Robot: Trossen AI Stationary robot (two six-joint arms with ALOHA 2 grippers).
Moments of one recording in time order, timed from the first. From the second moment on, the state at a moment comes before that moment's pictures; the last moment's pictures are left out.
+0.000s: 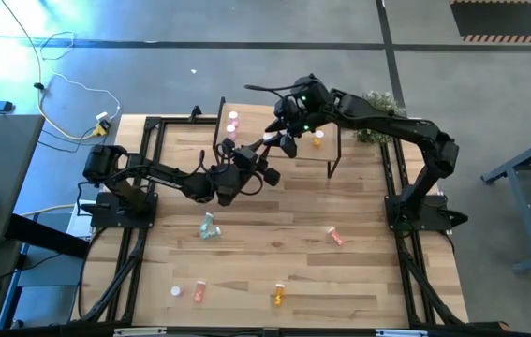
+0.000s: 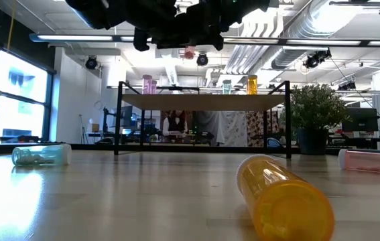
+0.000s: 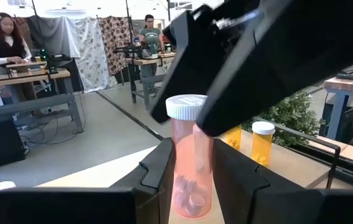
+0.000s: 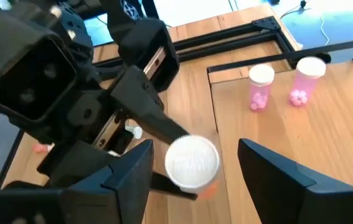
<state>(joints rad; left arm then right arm) 0.09 1.68 0.94 0.78 -1.00 0.09 -0.42 1.69 1.64 -0.56 -0.43 -0.03</state>
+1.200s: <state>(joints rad) 0.10 1.68 0.94 0.77 -0.98 0.04 -0.42 1.69 1.64 -0.56 -0.39 -0.03</state>
